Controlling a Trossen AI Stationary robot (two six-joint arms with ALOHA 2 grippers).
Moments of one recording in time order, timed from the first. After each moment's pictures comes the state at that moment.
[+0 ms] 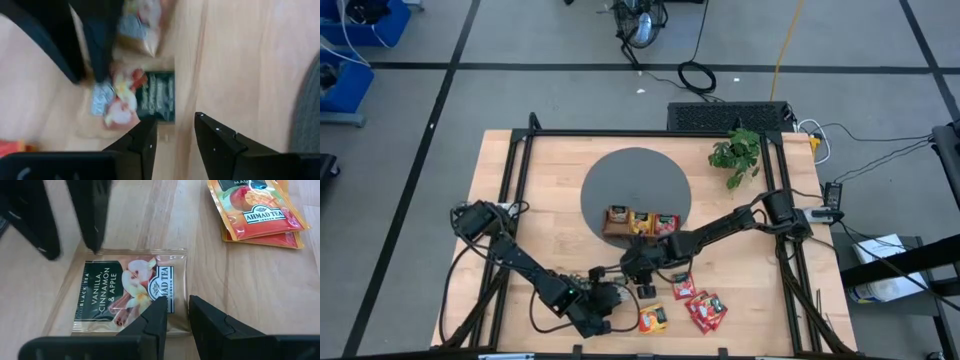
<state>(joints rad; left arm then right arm) -0.71 1.98 1.02 -0.13 -0.46 -0.76 0.26 2.13 1.40 -0.17 -0.03 0.13</state>
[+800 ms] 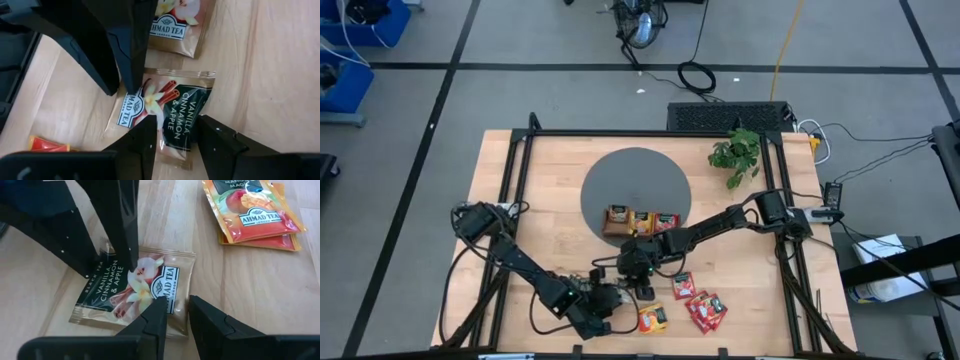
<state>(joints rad) -0.71 2.01 1.02 -0.10 -0.48 -0.75 0.23 2.20 1.41 -0.15 -0.30 0.20</state>
